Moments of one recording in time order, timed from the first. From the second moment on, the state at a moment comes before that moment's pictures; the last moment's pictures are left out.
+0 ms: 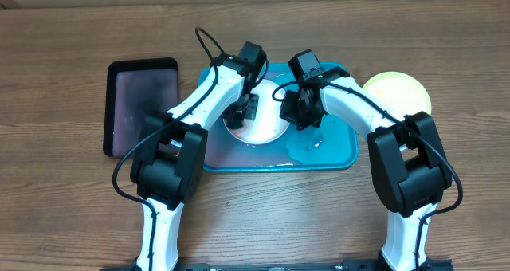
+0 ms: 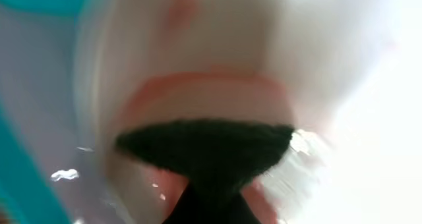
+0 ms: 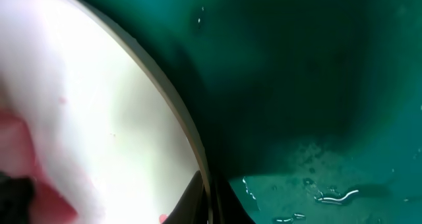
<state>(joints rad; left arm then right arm) -0.43 2.20 1.69 -1.03 -0.06 -0.23 0.41 2.09 1.45 -0.73 -0.20 0.71</state>
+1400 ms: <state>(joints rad) -0.42 2.20 1.68 -1.01 0.27 0.02 0.44 2.08 1.45 -0.75 -0.24 0.67</state>
